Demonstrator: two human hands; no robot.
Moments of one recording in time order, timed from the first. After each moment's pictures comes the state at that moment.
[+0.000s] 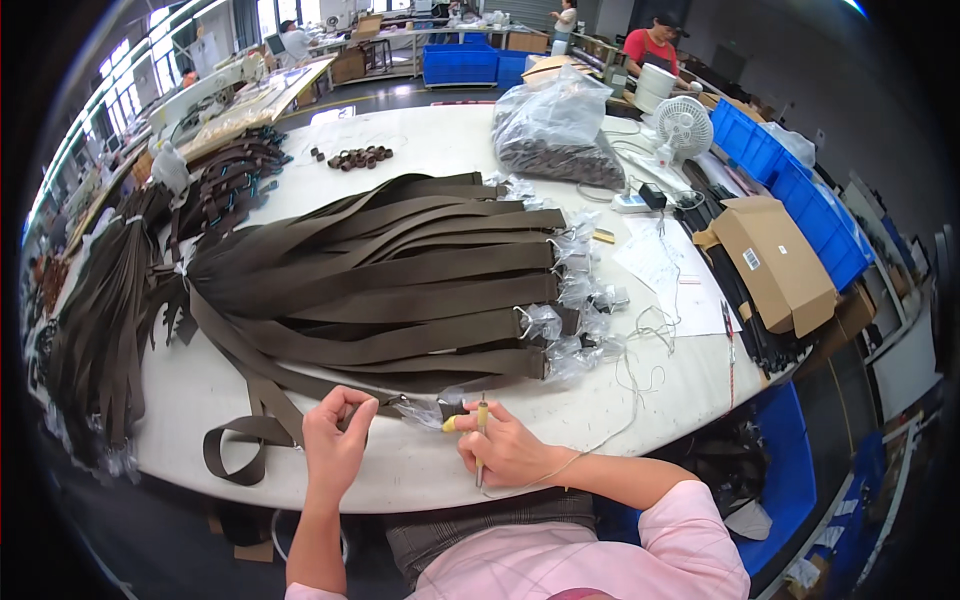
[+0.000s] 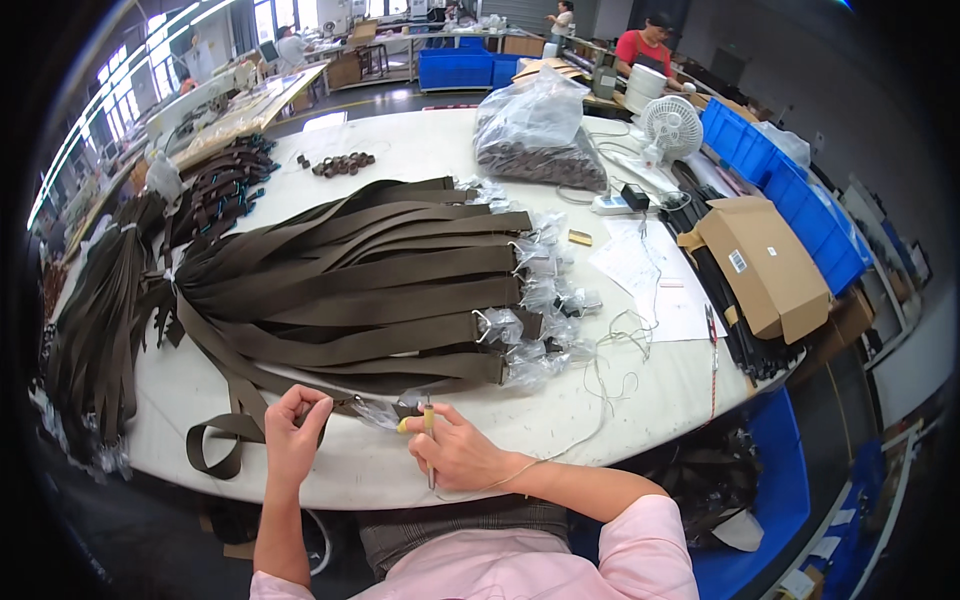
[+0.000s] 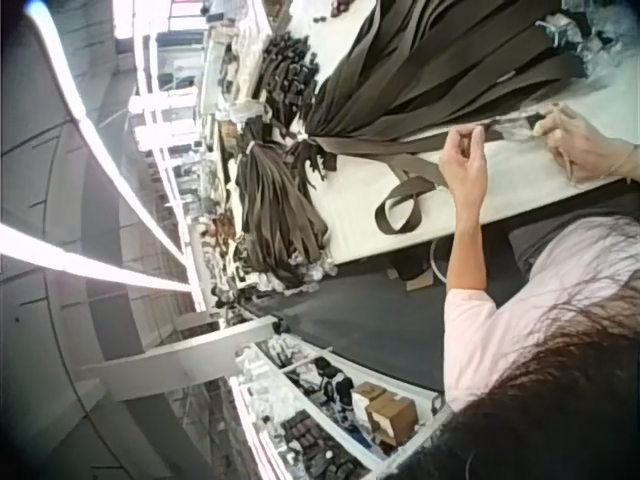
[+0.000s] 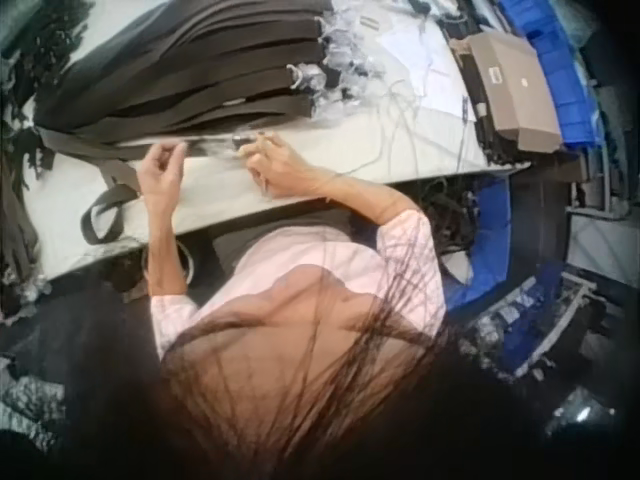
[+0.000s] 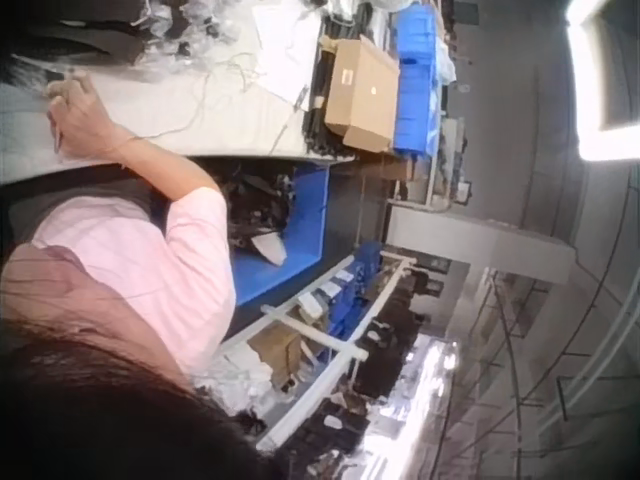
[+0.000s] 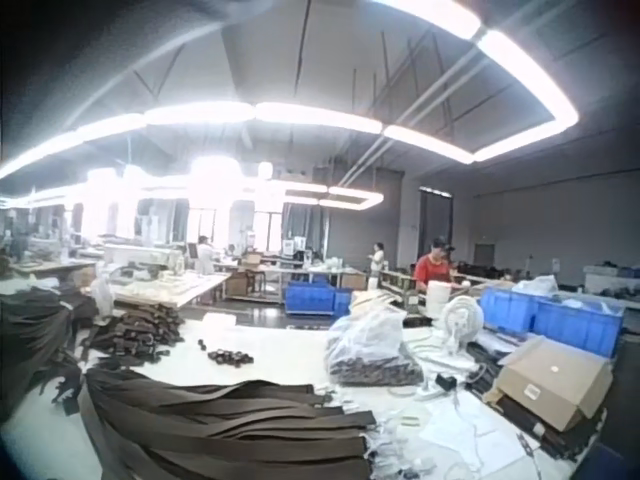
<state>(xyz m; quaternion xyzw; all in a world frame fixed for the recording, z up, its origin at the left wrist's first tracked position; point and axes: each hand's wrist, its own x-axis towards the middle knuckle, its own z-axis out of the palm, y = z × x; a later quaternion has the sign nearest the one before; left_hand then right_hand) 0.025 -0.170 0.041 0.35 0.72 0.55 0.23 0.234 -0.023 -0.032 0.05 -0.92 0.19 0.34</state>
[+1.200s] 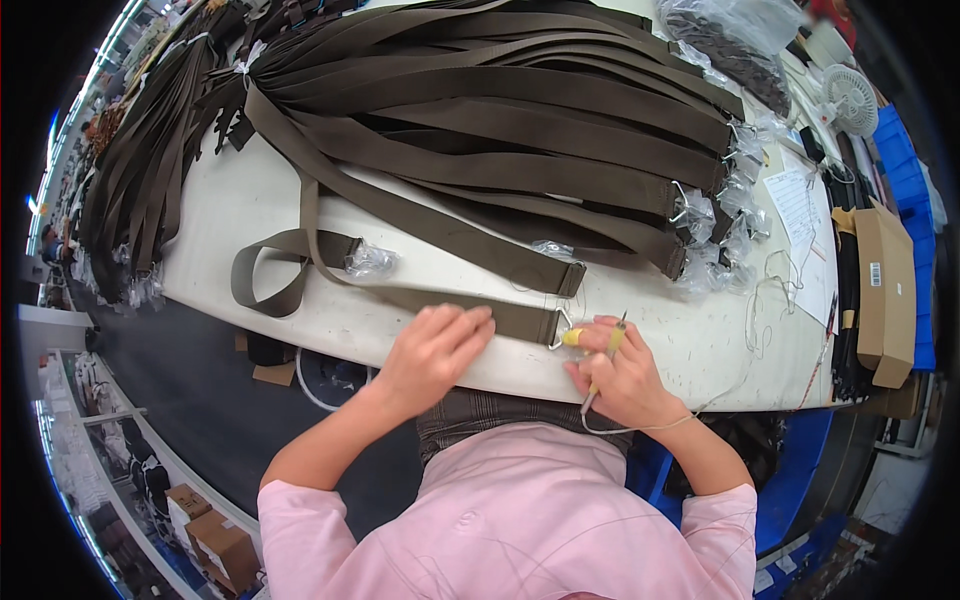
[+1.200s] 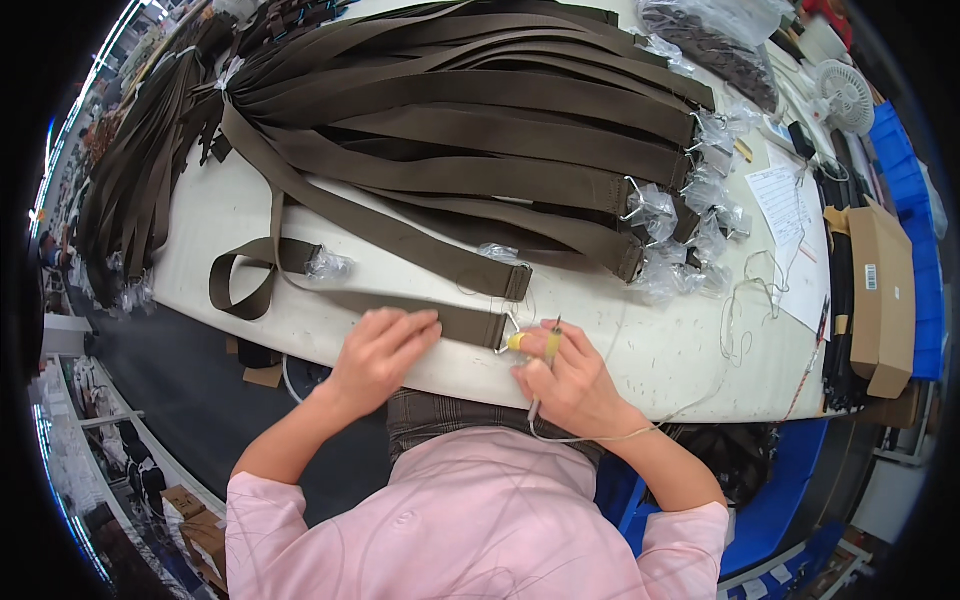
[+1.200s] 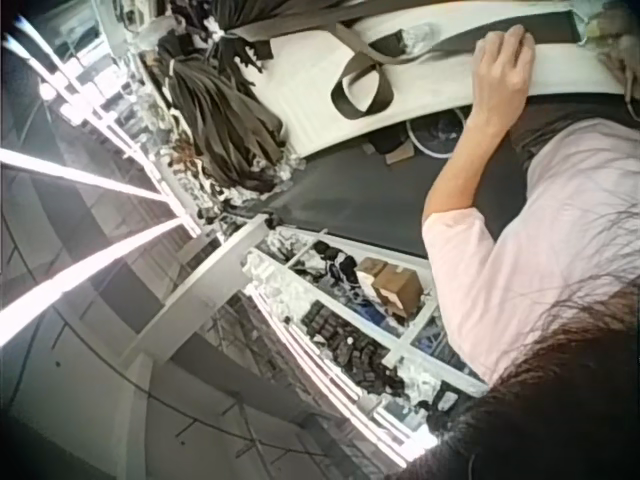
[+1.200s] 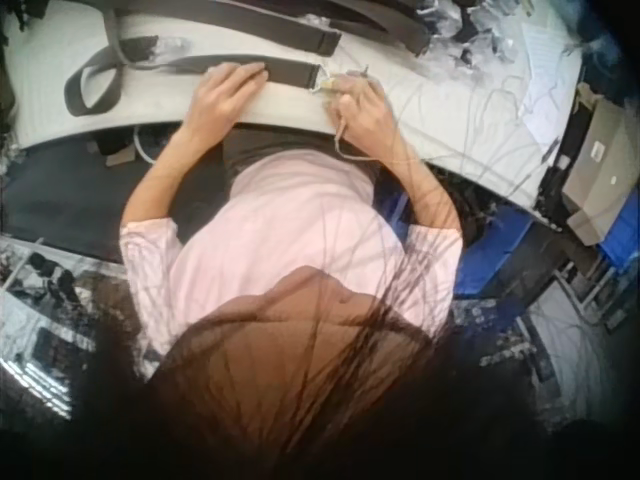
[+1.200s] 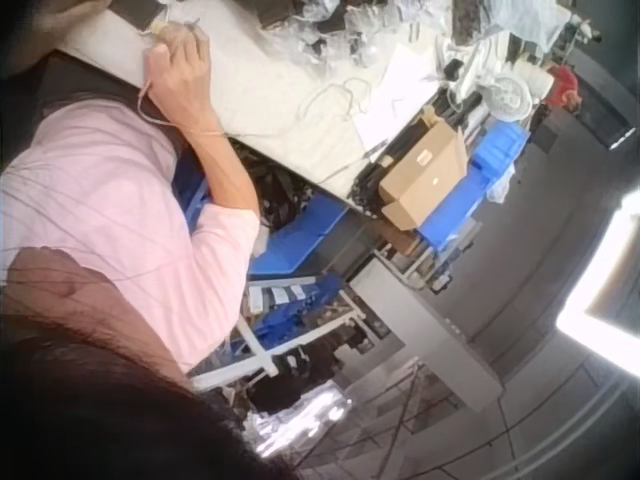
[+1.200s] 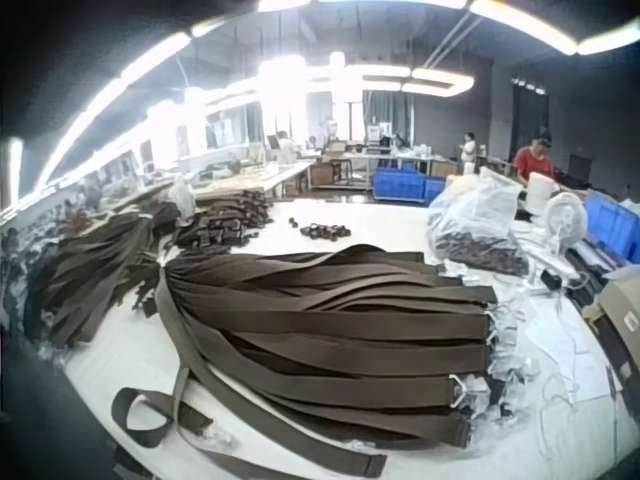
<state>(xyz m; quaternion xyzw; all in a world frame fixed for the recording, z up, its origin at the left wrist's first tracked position) 0.052 -0.211 -0.027 0.71 0.66 0.25 -0.06 0.275 -0.027 -0.031 0.01 -0.95 0.20 0.25</state>
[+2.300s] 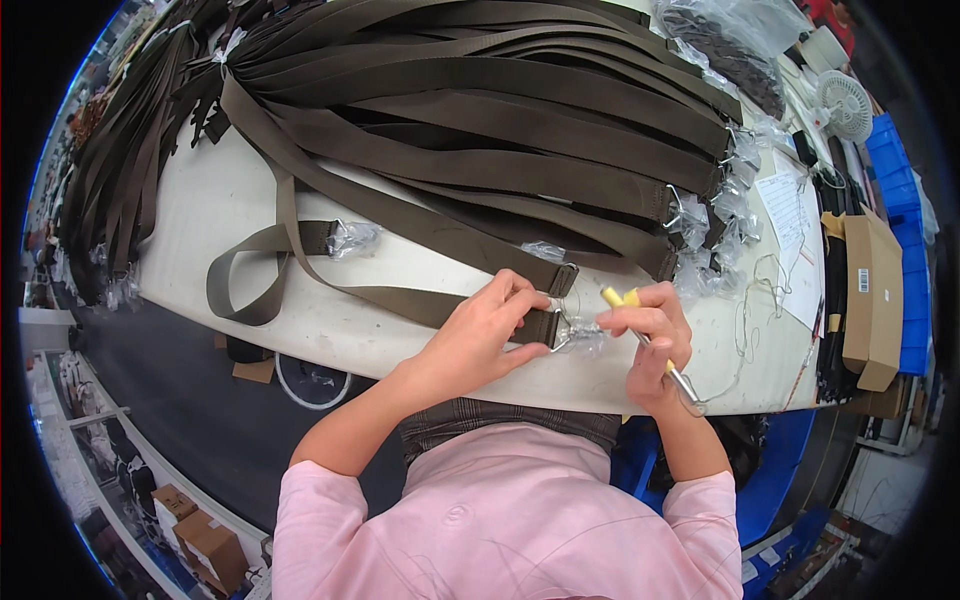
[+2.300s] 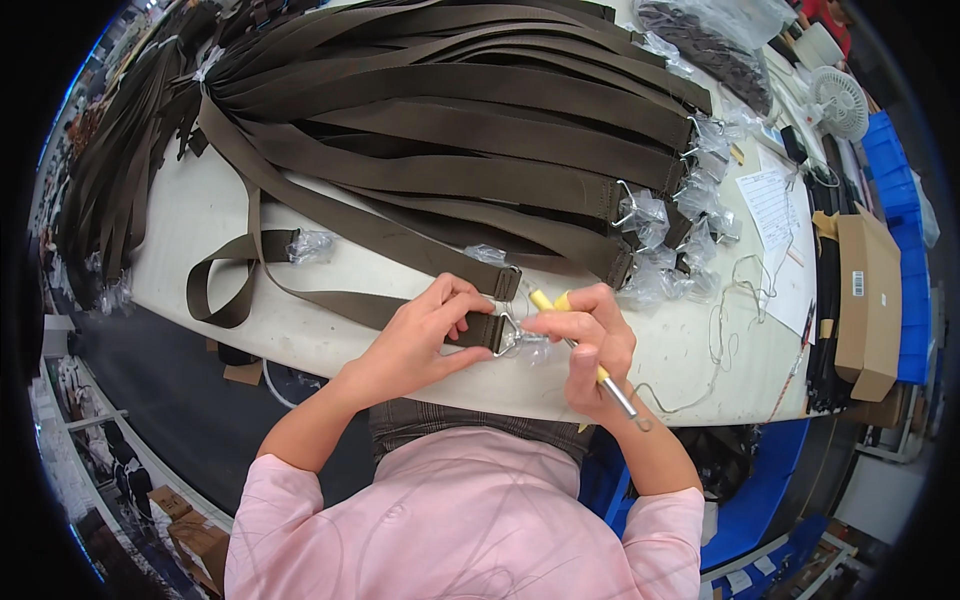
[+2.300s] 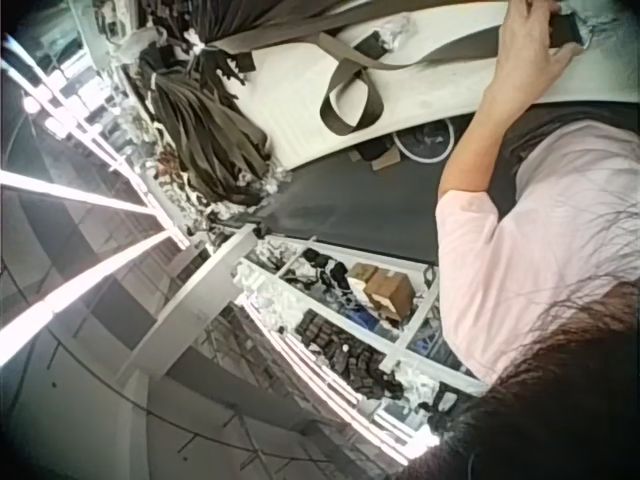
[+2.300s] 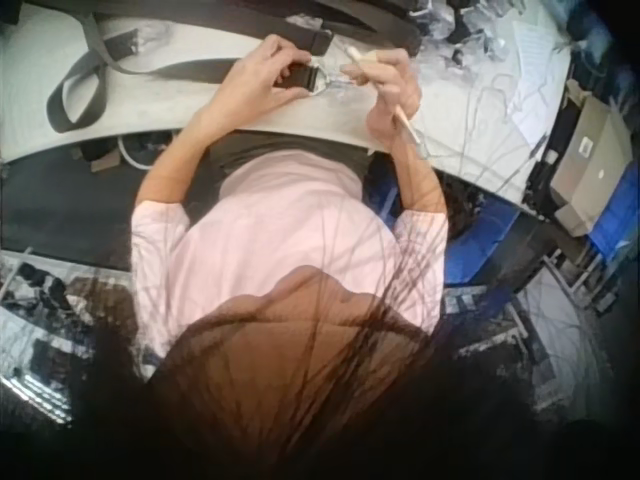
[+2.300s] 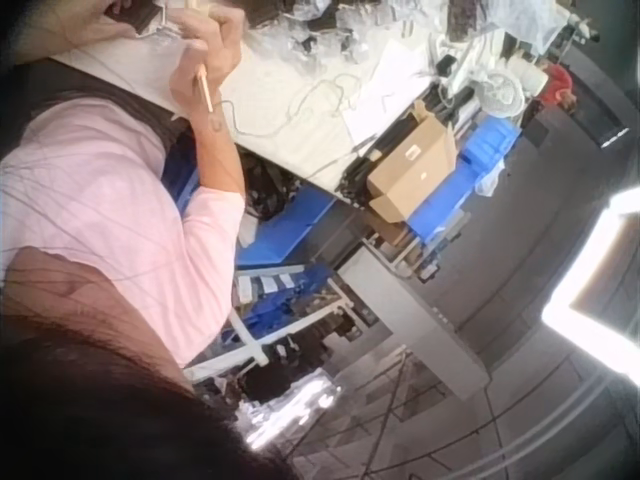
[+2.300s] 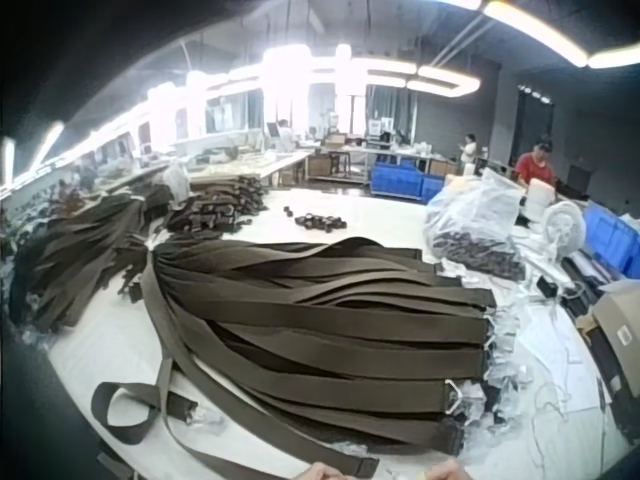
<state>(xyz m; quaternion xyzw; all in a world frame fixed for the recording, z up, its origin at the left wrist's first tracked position) 0.074 -0.148 -0.026 0.56 0.65 0.42 0.30 0.261 0.001 -0.008 -0.10 -0.84 0.38 0.37</state>
